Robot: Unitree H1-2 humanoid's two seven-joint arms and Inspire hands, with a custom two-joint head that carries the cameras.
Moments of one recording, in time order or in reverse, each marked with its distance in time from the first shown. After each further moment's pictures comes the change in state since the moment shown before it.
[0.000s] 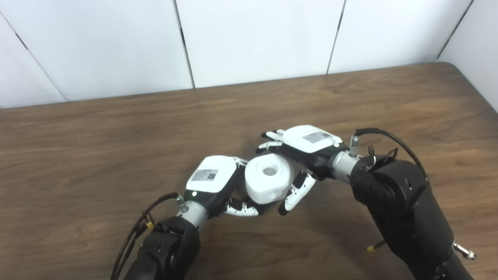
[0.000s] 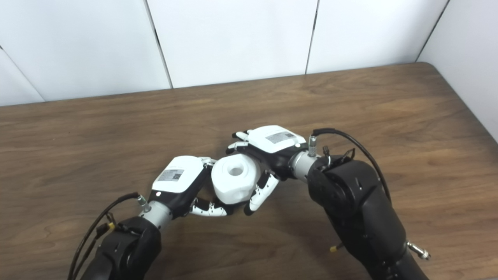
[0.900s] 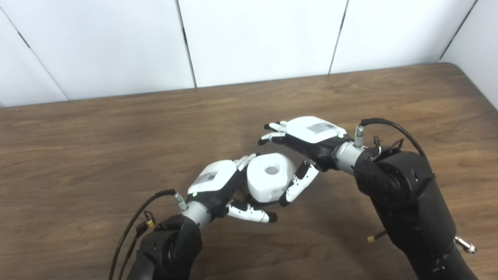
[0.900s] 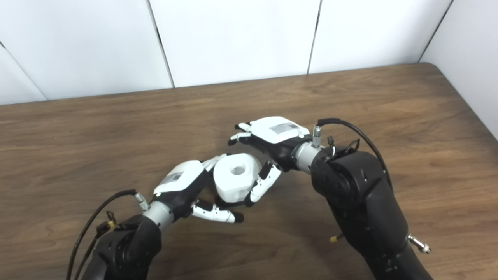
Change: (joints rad) left arm 0.010 -0.072 0.075 -0.142 -0.033 0.226 -0.320; right arm -0.044 0.004 -0.030 0.000 0.023 0.018 0.036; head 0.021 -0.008
